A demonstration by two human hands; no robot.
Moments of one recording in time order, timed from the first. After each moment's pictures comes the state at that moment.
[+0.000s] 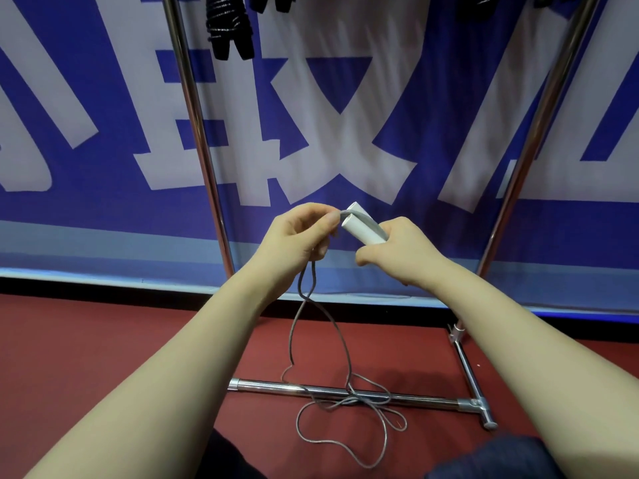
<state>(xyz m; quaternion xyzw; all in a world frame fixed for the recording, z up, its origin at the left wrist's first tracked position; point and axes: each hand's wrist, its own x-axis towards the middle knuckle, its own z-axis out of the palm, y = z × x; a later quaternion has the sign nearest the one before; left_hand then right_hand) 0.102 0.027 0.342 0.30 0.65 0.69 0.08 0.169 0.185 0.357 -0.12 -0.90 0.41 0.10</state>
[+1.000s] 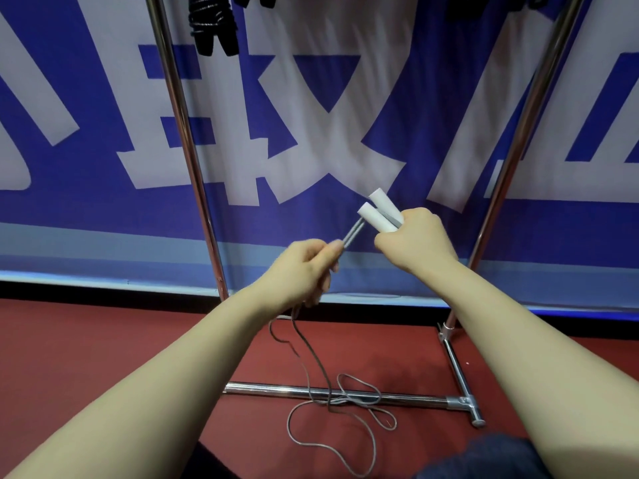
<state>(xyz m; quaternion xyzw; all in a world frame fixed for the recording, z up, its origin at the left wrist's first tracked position) 0.111 0.042 0.322 0.28 0.79 0.53 0.13 0.162 0.217 0.349 -0.24 -0.90 0.29 0.21</state>
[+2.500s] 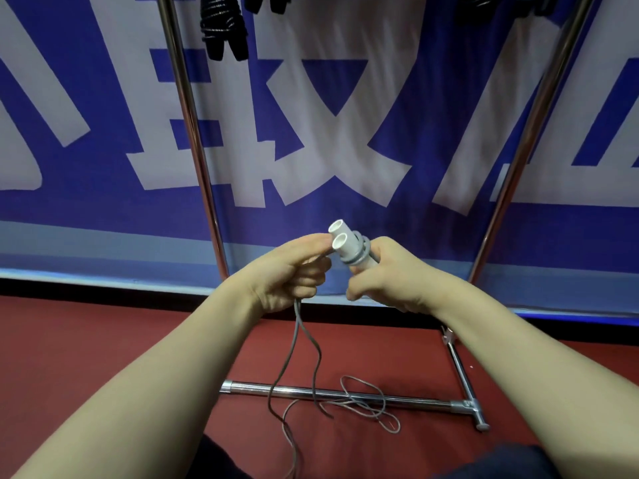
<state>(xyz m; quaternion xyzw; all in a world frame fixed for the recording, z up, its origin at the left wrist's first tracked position) 0.095 0.021 0.331 0.25 0.60 0.66 0.37 0.185 0.177 0.351 0.01 -0.85 0.52 -0.03</state>
